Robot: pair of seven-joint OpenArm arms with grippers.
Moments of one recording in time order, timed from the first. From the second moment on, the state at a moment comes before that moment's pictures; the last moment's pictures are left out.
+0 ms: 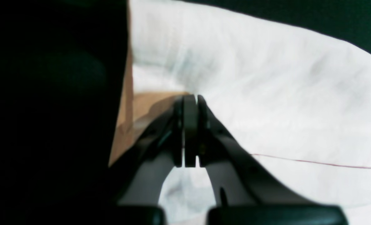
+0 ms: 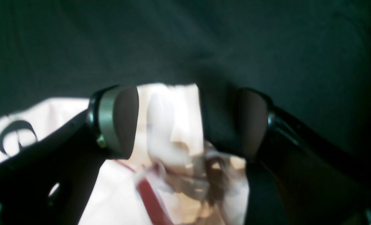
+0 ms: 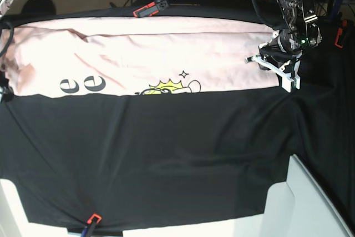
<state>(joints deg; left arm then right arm) 14.1 -10.1 -17.1 82.8 -21.7 -7.8 43.7 8.1 24.7 41.3 53.7 14.8 37.2 -49.4</state>
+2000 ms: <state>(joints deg) 14.1 -10.0 -17.2 82.7 -21.7 -7.8 43.7 10.9 24.8 46.9 43.6 14.6 36.1 -47.7</state>
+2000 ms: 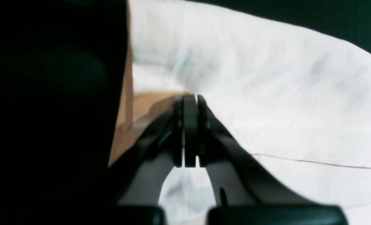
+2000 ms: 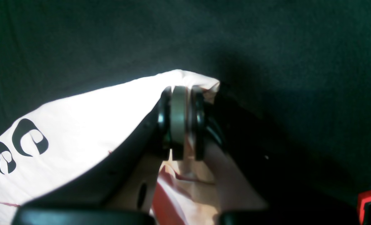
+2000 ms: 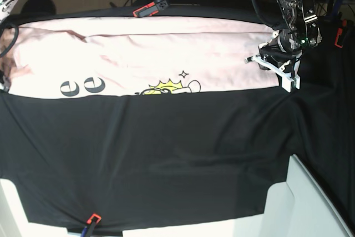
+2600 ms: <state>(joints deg) 14.7 -9.8 -18.4 86.7 -22.0 -7.8 44.5 3.2 24.4 46.3 57.2 14.7 23.4 -36.8</state>
